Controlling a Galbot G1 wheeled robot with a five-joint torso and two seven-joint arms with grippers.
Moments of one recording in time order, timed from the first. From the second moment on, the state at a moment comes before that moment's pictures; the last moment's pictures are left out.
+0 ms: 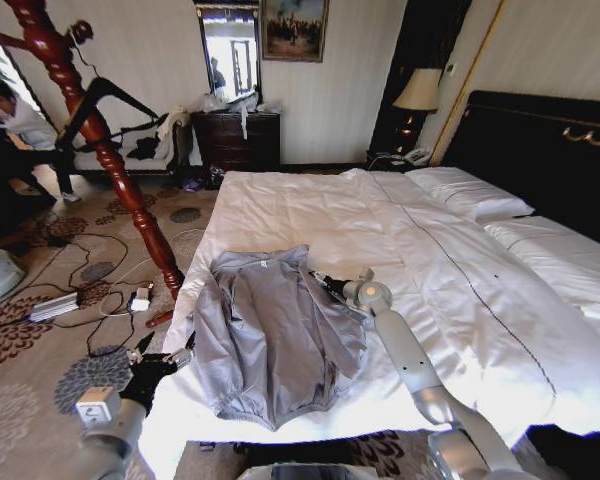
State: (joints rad) left arm 2.01 -0.97 -0.77 -2.49 -0.62 0.21 -0.36; right arm -0.63 1.29 0.27 1.25 1.33 -0.65 0.26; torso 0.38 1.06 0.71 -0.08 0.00
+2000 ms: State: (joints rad) left arm 2.02 -0.98 -0.77 -2.50 -0.60 0.21 -0.36; right arm -0.37 1.47 0.26 0.87 1.15 -0.64 0.10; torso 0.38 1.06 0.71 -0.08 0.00
